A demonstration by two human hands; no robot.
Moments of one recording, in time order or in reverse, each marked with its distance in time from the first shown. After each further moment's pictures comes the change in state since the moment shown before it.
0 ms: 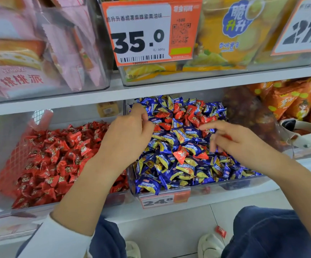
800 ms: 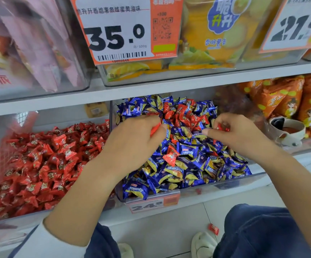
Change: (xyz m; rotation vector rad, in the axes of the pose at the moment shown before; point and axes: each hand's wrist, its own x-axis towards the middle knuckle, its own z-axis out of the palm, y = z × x) left_hand 0.004 0.024 0.012 0.015 -0.165 0.156; right_hand 0.013 0.015 -0.016 -0.079 0.202 0.172
